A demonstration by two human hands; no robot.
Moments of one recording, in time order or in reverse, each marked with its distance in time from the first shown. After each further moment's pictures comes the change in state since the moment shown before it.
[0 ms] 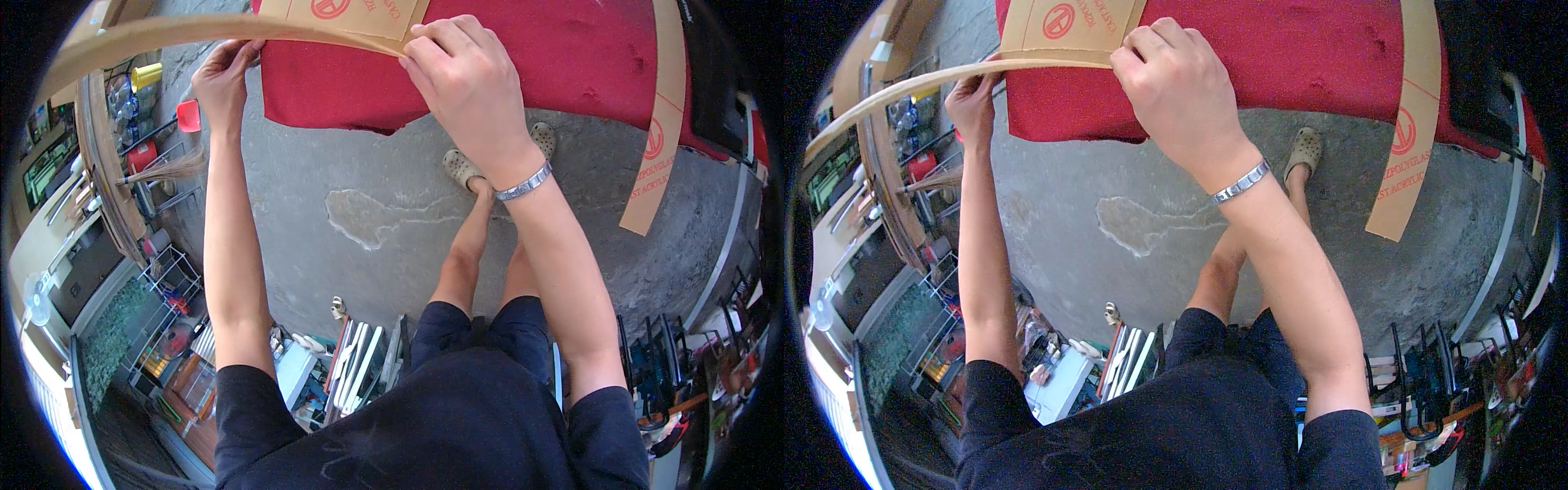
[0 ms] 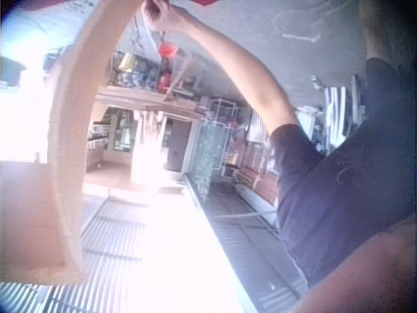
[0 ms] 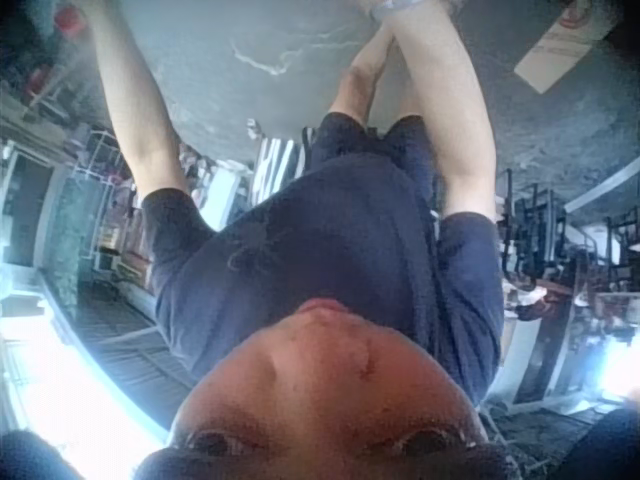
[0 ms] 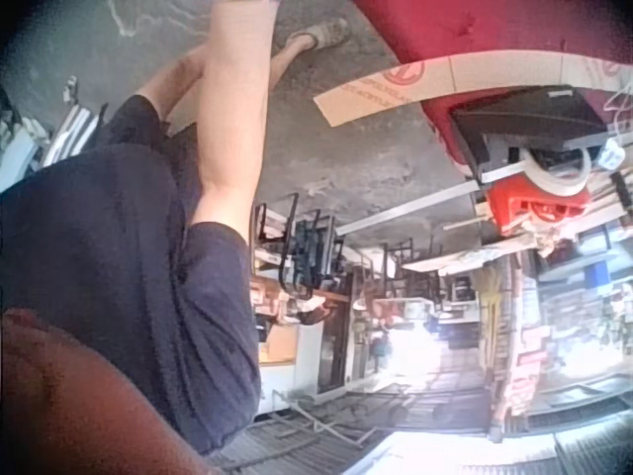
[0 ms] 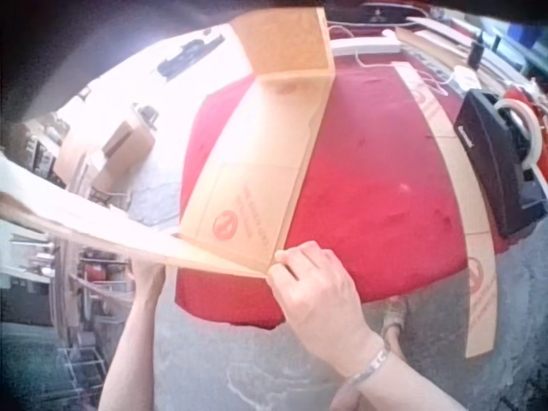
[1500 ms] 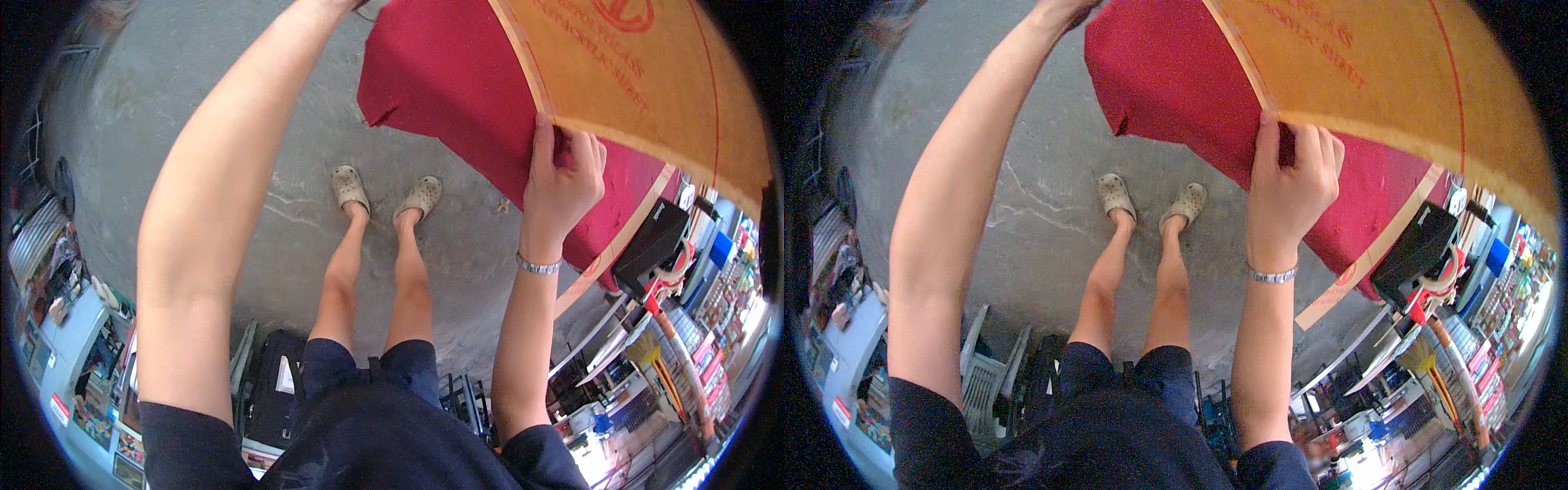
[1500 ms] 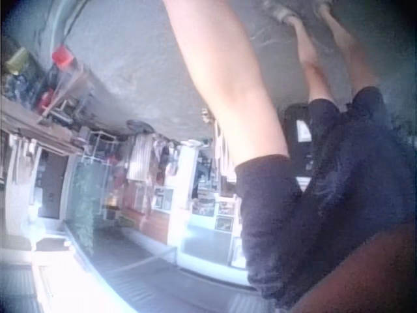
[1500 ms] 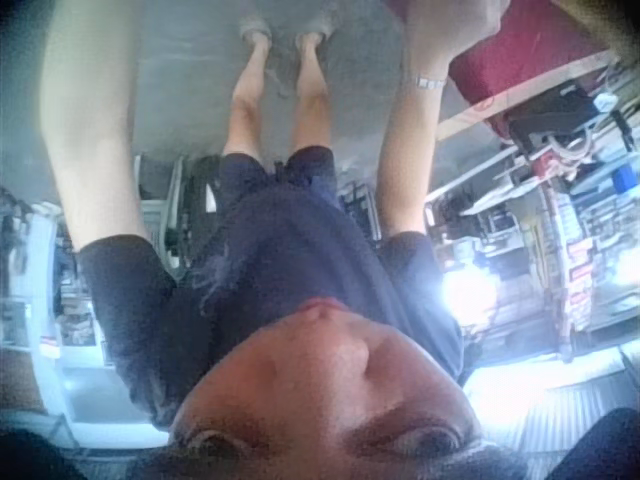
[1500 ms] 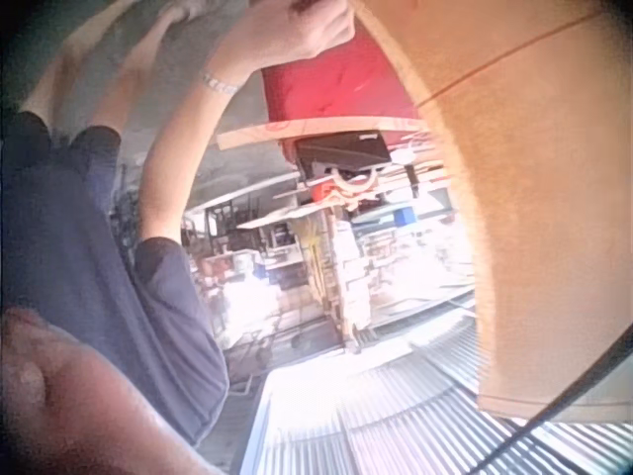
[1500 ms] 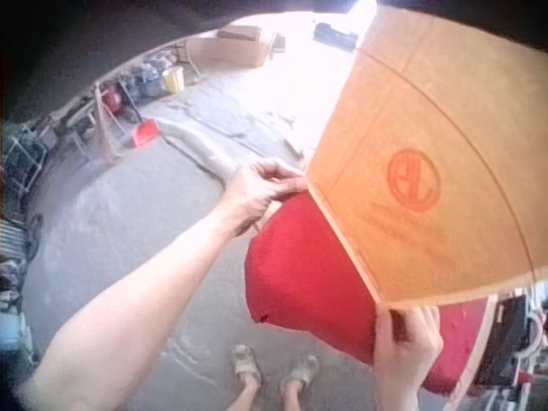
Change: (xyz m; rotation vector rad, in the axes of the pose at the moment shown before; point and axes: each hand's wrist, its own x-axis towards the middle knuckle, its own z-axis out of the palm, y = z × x) left_hand -0.007 -0.043 0.026 -0.581 0.196 -0.114; right_hand 0.015 -0.024 -0.006 -0.153 -0.193 -0.029
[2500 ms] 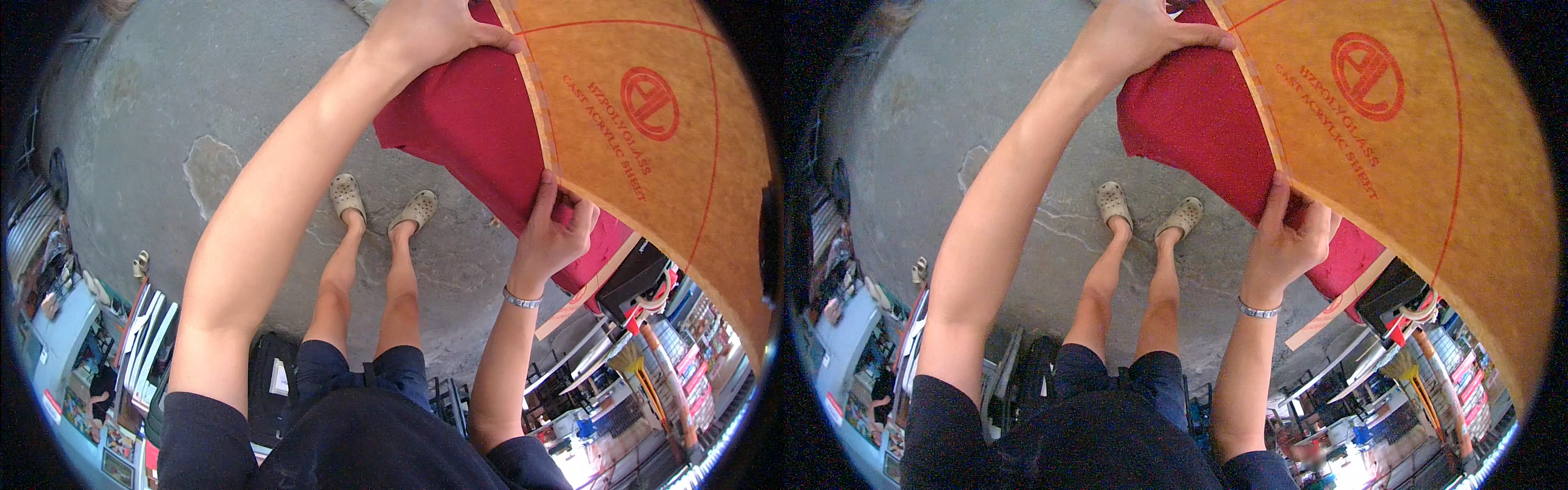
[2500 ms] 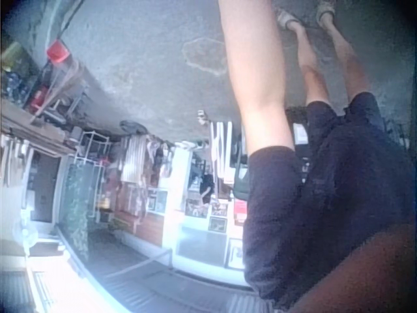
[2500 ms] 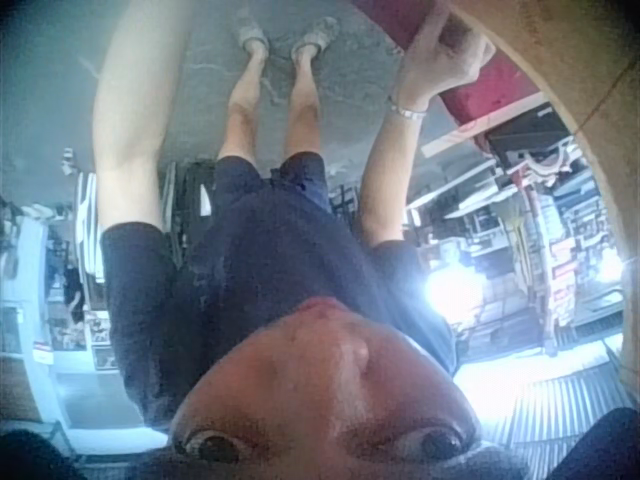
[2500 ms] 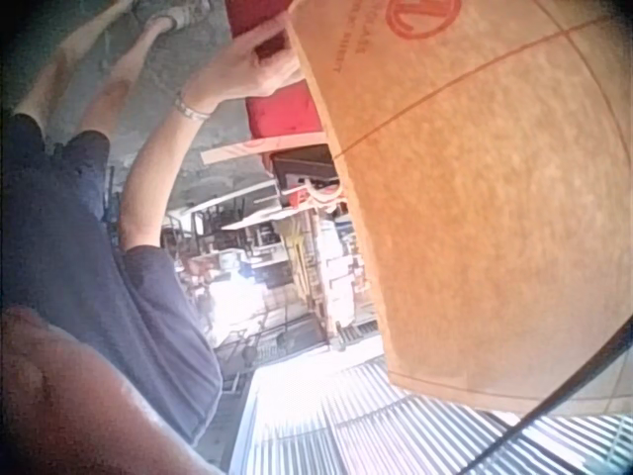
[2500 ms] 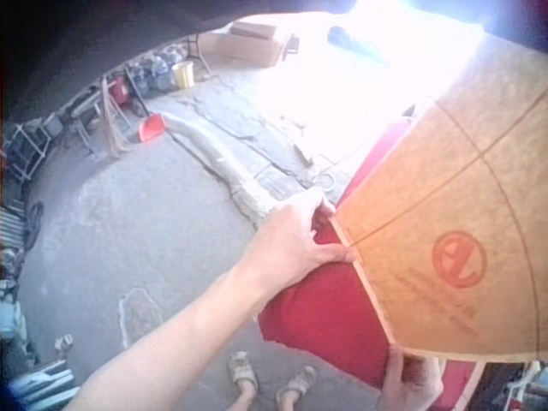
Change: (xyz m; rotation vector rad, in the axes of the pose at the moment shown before) left_hand -0.025 0.055 0.016 0.526 0.041 0.080; right_hand -0.005 -0.016 0.010 -0.004 0.094 0.150
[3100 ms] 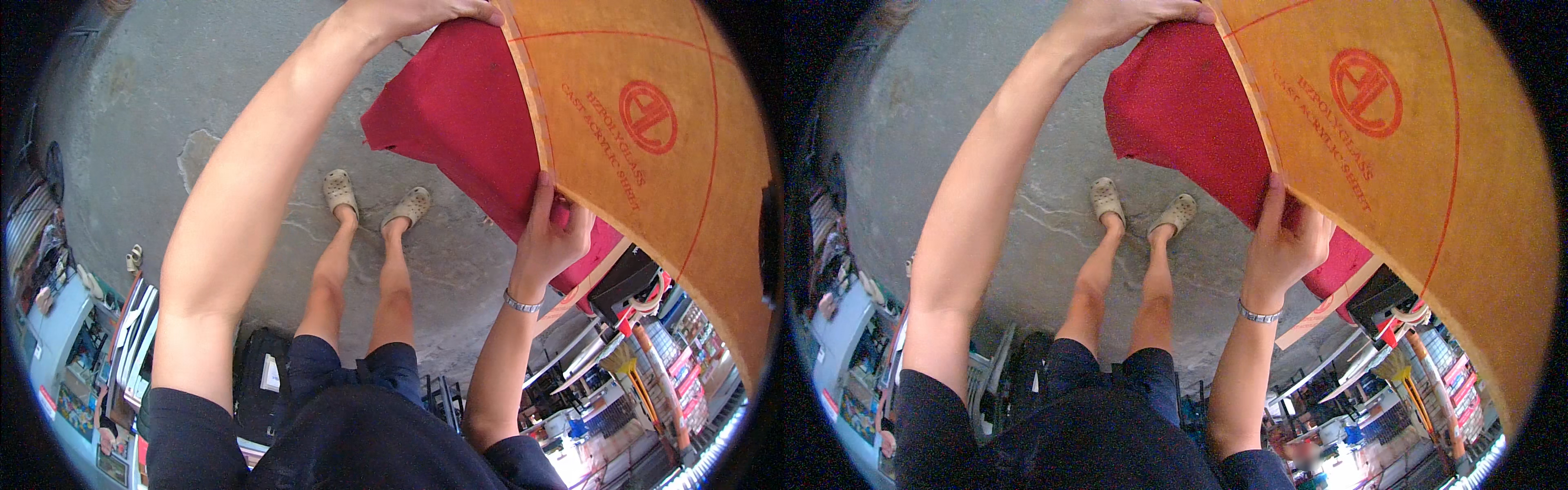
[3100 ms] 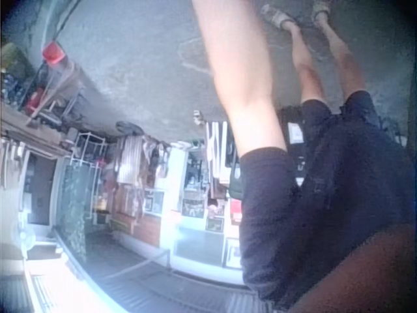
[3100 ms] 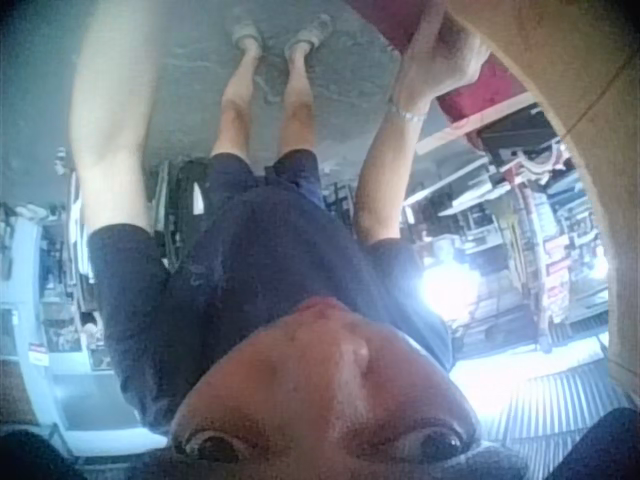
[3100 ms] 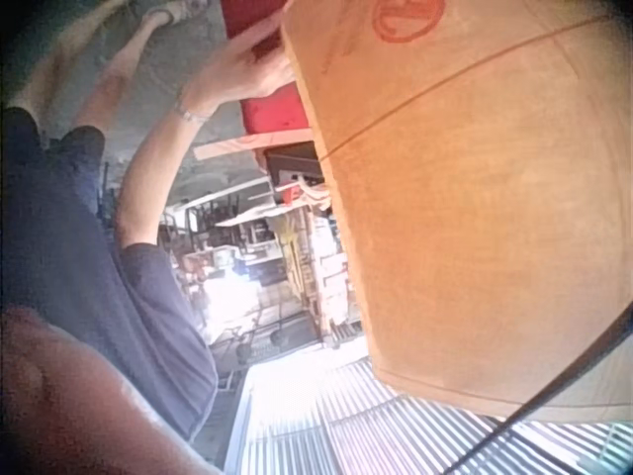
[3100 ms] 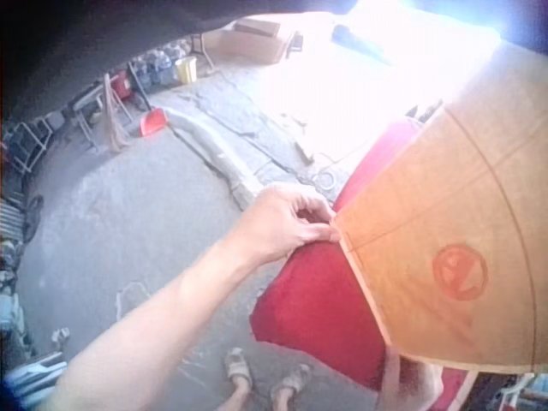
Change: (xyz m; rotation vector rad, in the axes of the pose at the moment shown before) left_hand 0.019 -0.033 0.001 -0.259 -0.158 0.044; right_hand 0.007 0.003 -0.012 -0.020 -0.115 0.014
